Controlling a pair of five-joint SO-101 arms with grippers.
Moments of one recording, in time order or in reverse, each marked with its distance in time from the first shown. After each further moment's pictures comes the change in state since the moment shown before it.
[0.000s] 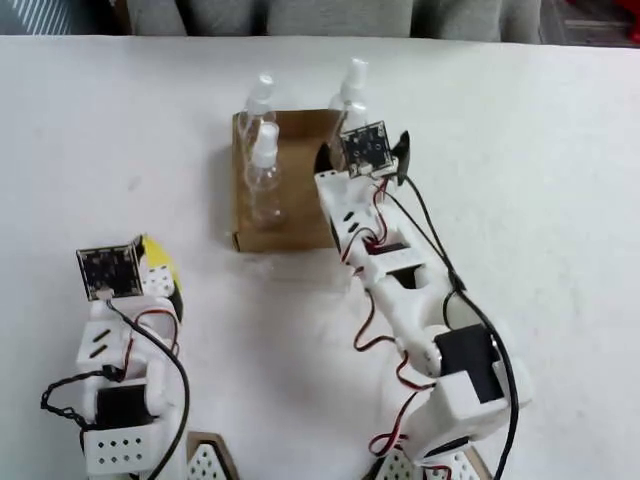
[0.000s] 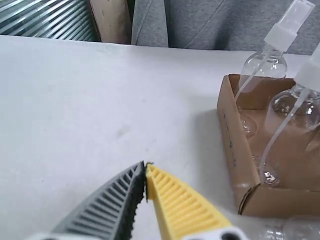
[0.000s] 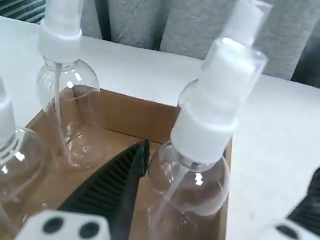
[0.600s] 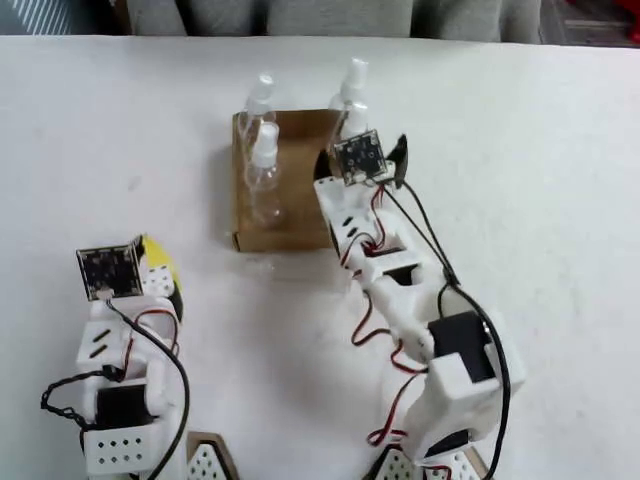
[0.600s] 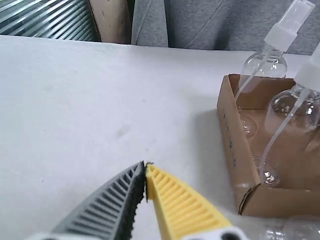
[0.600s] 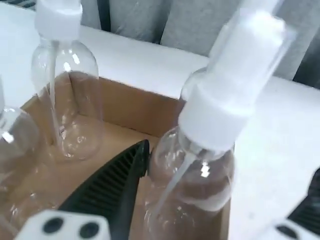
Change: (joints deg) left arm 0.0 0.0 0.0 0.0 0.0; right arm 0.0 5.1 -0.4 -4.1 3.0
